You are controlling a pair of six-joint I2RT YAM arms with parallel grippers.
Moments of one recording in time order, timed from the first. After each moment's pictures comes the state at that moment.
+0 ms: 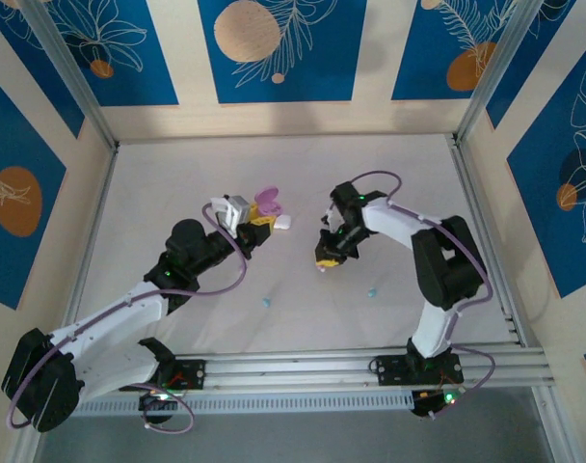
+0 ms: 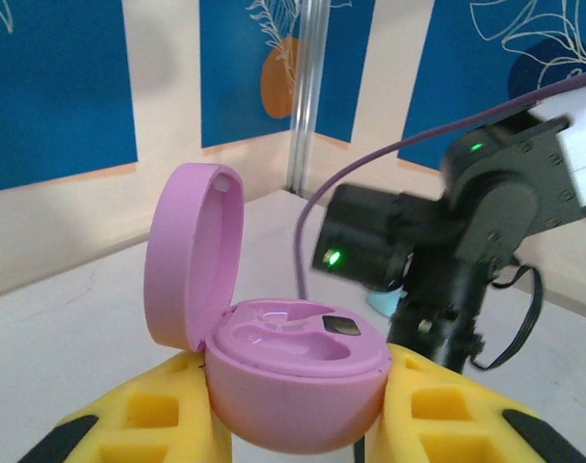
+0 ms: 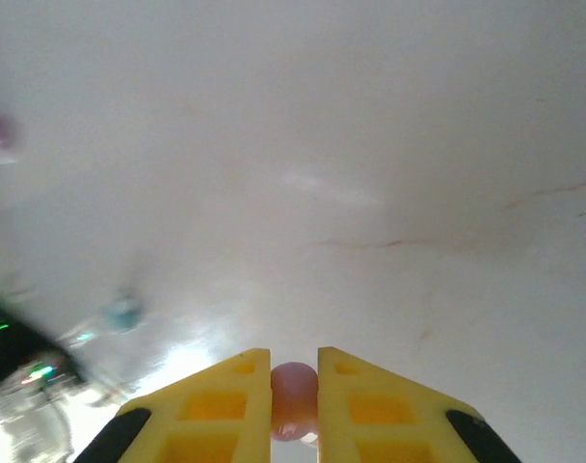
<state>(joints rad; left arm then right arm) -0.66 1.03 0.60 0.43 0.21 -0.10 0.41 1.76 1.17 -0.83 -0.60 0.42</state>
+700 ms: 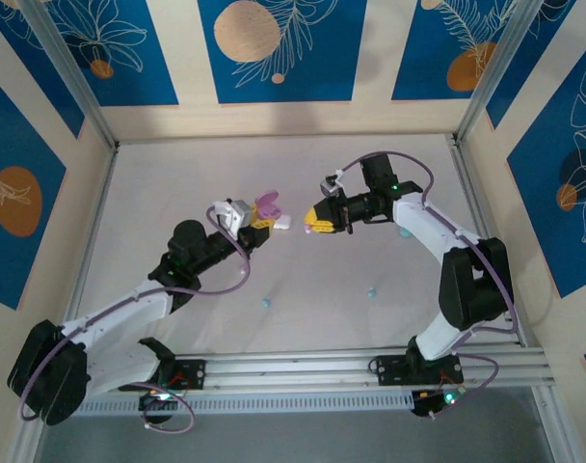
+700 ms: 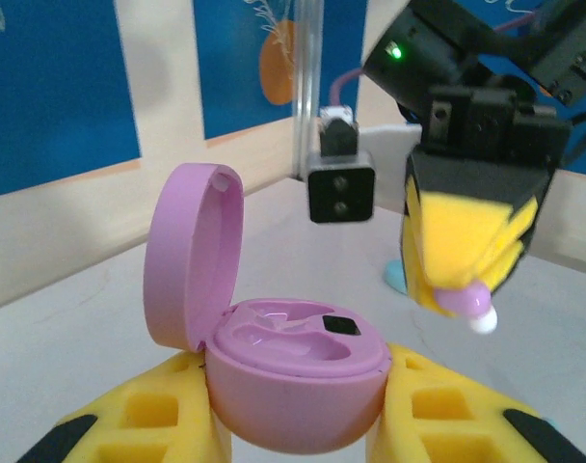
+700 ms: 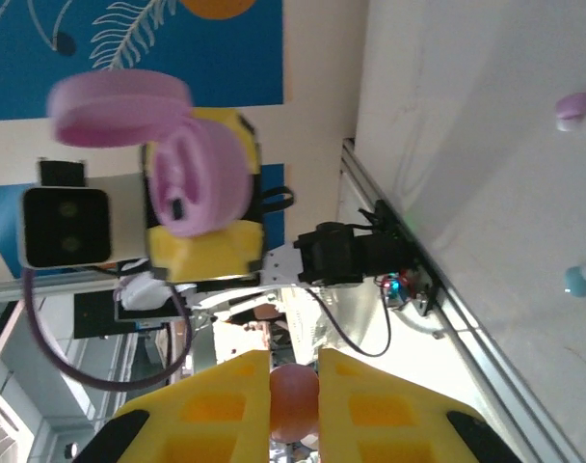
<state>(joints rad) -0.61 1.10 0.55 0.53 0.30 -0.02 0.30 1.61 1.20 -0.56 -1.36 0.60</state>
